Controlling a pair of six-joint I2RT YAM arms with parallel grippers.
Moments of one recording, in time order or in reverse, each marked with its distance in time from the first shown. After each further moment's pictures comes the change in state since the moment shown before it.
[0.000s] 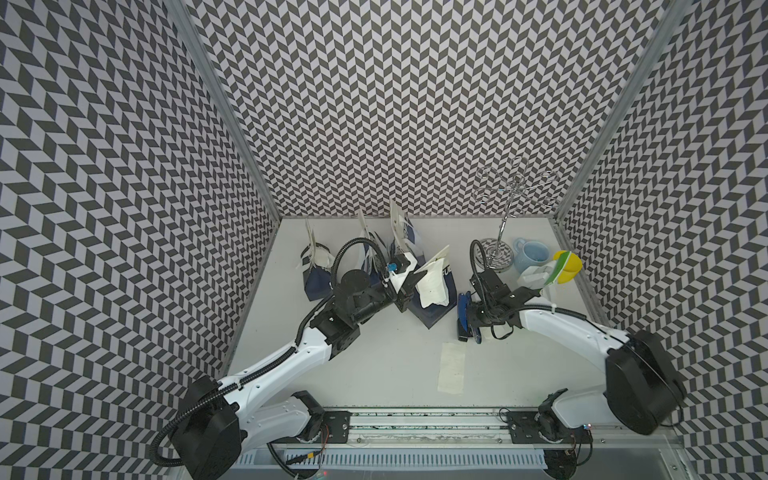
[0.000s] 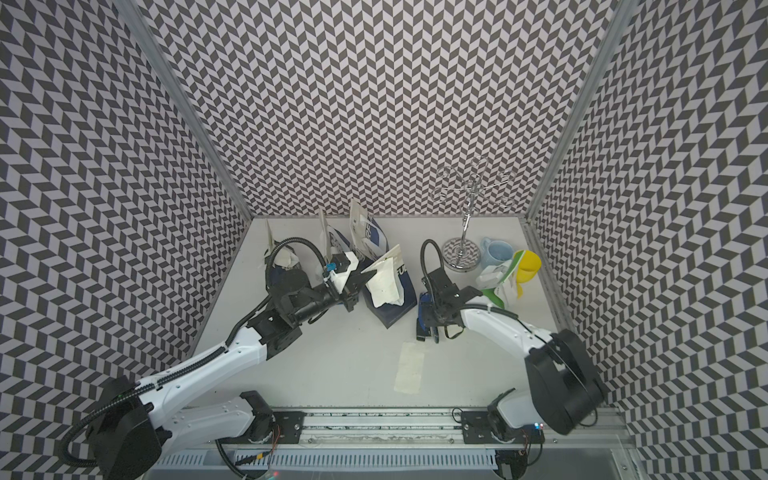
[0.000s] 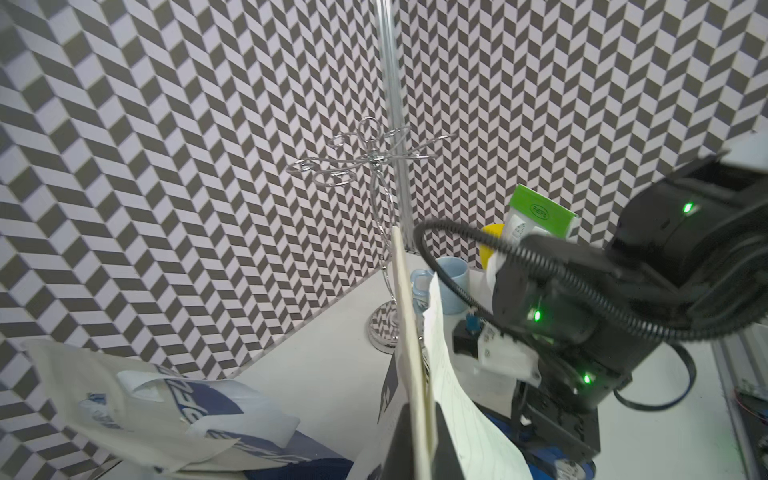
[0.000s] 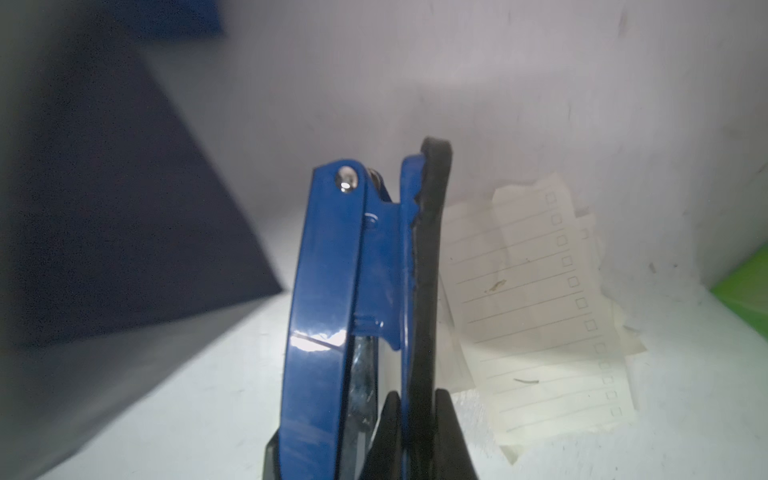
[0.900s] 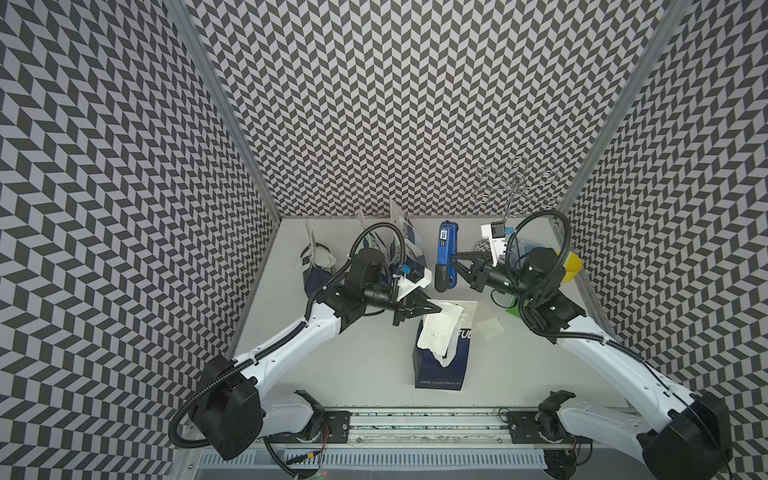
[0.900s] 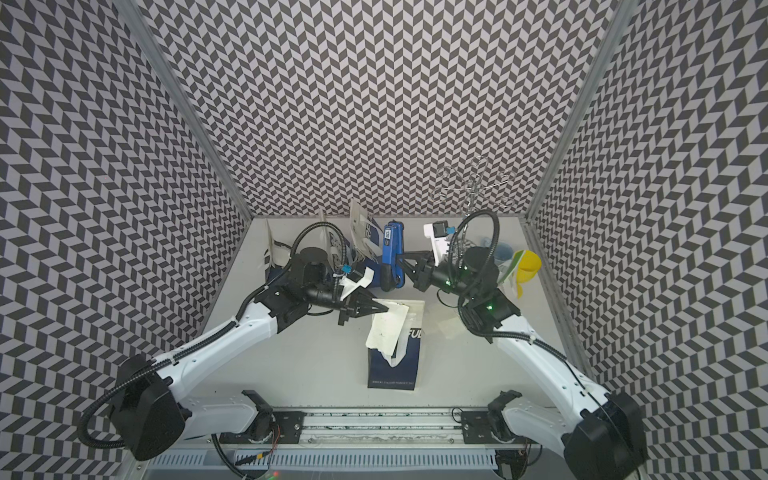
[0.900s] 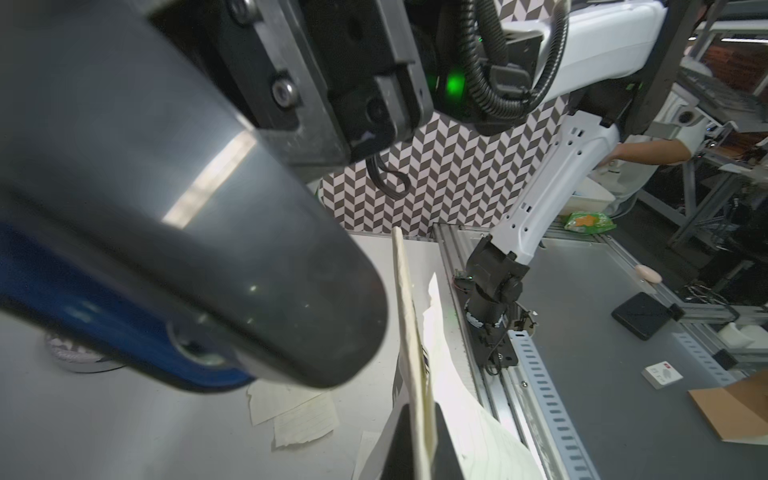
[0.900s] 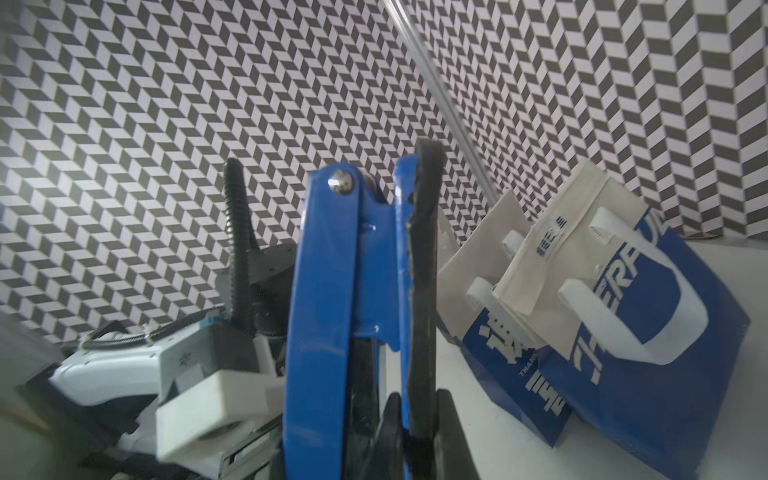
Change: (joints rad) left arm 0.095 0.155 0.216 -0.425 0.785 0.112; right arm -0.062 -0.230 -0.044 0.905 -0.704 0.106
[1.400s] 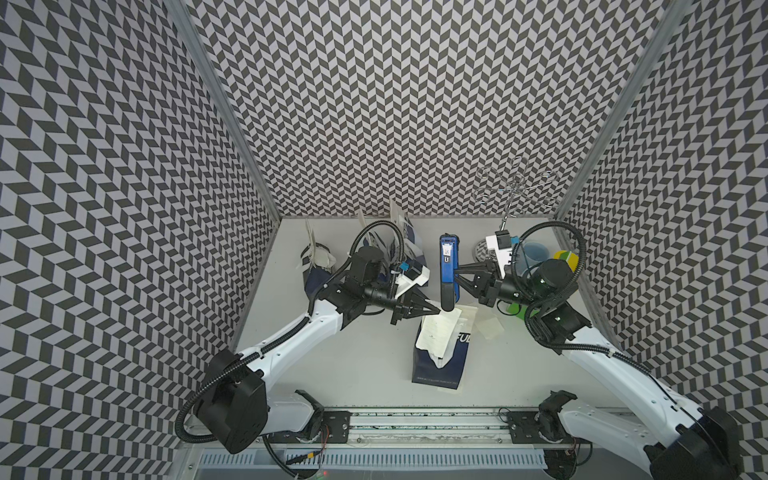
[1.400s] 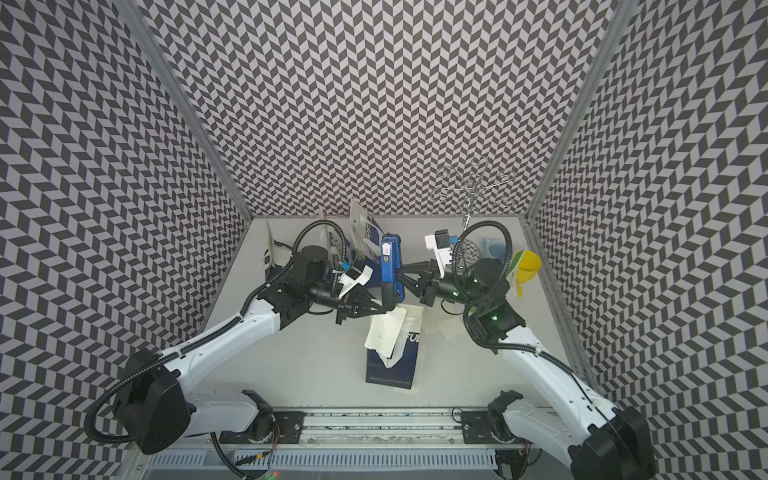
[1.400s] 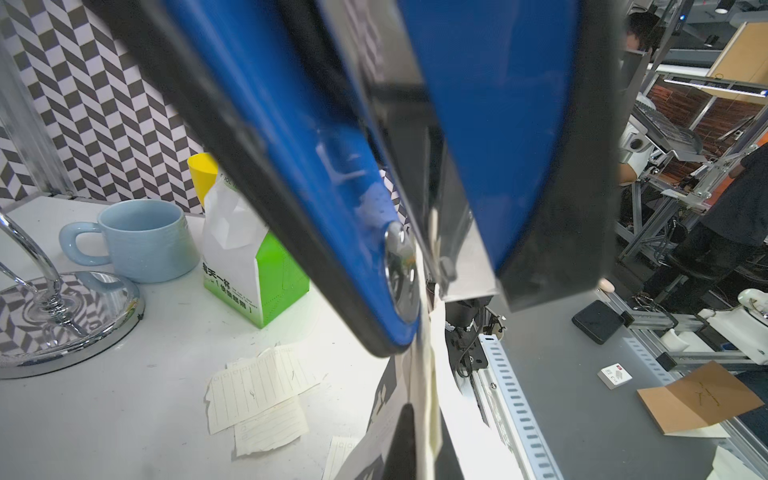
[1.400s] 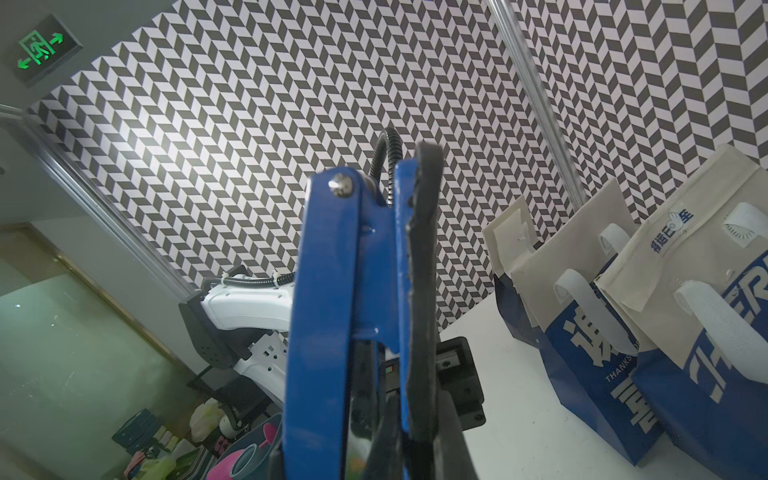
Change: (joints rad) left arm 0.015 0.035 0.000 0.020 0.074 -0.050; right arm 0.008 -0.075 -0.068 0.135 -0.151 0.086
